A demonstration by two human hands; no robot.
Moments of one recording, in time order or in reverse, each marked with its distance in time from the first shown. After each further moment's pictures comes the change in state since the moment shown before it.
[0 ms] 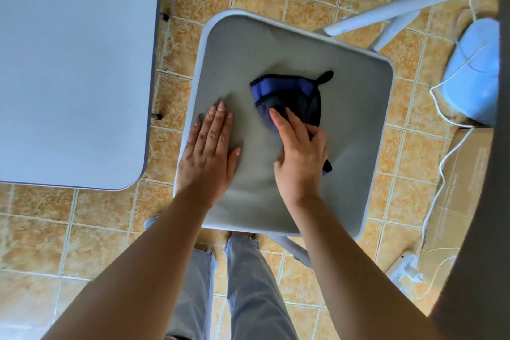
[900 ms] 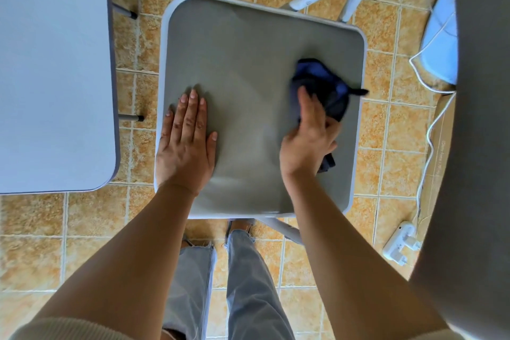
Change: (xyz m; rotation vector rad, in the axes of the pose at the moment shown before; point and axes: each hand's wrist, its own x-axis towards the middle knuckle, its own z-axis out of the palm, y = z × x) left_hand 0.002 0.004 -0.004 0.053 -0.160 -0.053; right_hand -0.001 0.024 -0.004 0.115 0.154 0.473
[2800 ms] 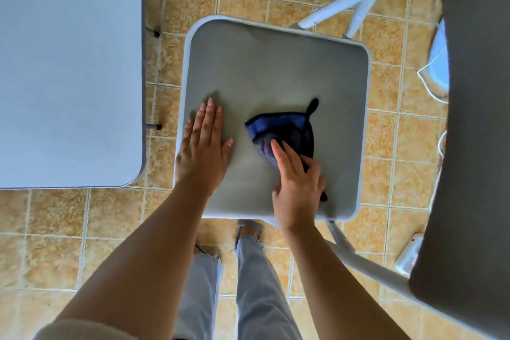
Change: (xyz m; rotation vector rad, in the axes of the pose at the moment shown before) left_hand 0.000 0.000 -0.007 0.027 -0.051 0.006; right_hand -0.075 0.023 -0.017 -0.187 -0.140 -0.349
